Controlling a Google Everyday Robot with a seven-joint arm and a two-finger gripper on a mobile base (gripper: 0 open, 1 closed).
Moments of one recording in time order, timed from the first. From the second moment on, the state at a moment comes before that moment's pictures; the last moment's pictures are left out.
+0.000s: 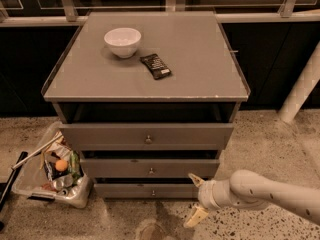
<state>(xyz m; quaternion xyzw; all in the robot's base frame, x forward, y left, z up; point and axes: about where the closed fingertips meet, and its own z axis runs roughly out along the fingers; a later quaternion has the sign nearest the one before) 0.467 -0.127 0.421 -0.59 0.72 0.18 0.31</state>
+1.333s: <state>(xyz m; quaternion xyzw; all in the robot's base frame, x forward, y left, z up) 0.498 -0.130 0.314 -0.60 0.73 0.16 0.30</state>
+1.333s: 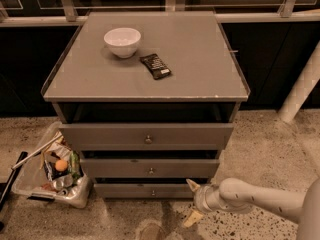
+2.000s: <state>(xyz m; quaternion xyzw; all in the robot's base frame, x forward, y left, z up) 0.515 -0.129 0.285 -0.60 0.72 0.16 0.33</state>
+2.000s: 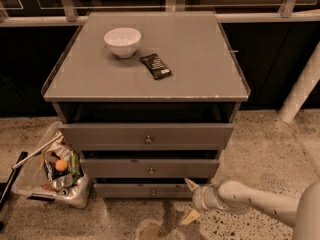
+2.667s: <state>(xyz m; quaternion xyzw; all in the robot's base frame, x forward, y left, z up) 0.534 -0.132 0.261 -0.60 0.72 0.12 0.32</state>
